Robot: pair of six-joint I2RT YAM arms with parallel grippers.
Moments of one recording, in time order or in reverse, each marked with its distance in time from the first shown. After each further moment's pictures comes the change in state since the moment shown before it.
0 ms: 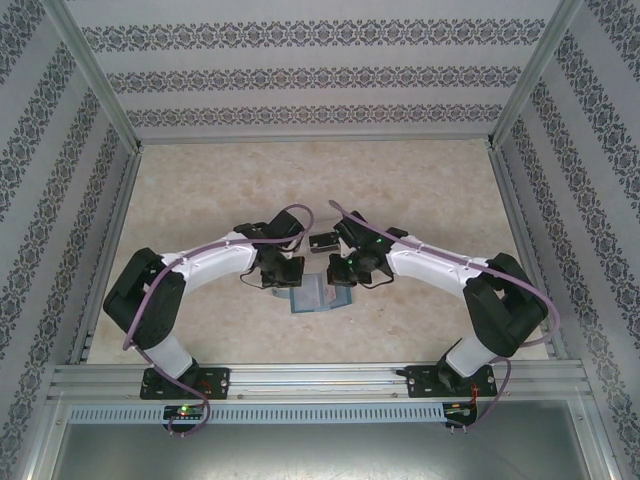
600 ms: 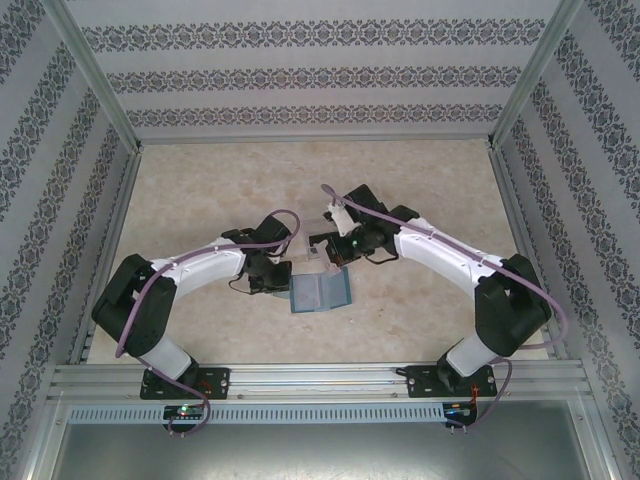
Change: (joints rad) left arm 0.051 -0.062 -0.113 0.023 -0.008 -0.014; right arm -0.074 0.015 0.224 -0.151 0.017 -0.693
